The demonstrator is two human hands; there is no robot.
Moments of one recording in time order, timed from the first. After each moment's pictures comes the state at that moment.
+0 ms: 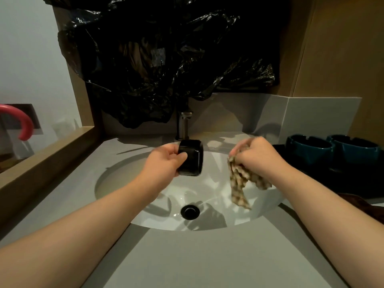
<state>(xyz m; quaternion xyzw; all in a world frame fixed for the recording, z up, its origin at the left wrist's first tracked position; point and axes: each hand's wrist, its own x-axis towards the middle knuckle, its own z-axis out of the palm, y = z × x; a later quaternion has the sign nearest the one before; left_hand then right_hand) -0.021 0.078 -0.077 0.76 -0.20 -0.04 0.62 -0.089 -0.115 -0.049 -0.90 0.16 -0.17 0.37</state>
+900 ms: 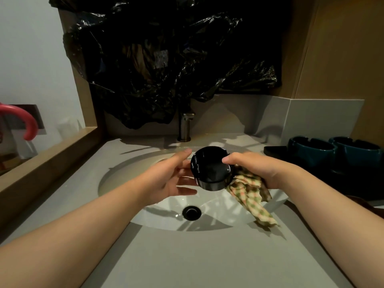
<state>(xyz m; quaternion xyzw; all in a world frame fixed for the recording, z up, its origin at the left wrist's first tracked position) -0.018 0.084 -0.080 0.65 -0.19 -0.31 0.66 -0.090 -0.119 -0.053 -0.82 0.11 0.08 0.55</state>
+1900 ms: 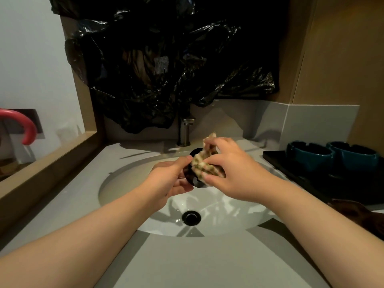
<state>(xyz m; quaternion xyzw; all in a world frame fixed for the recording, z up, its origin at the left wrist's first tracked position) -0.017 0.073 -0.086 0.65 -0.12 -0.18 0.73 -0.097 -0.077 -0.052 -0.97 -0.11 -0.22 0.06</state>
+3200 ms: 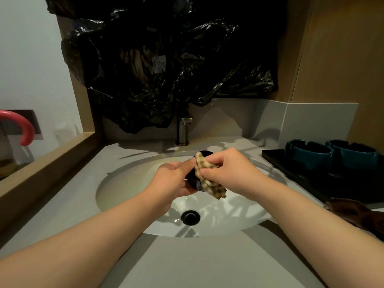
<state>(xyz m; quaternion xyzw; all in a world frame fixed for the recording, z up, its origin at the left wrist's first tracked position) -0.025 0.066 -0.088 0.66 -0.15 -0.17 0.72 -0.096 -0.065 -0.050 -0.91 0.02 -0.12 0.41</state>
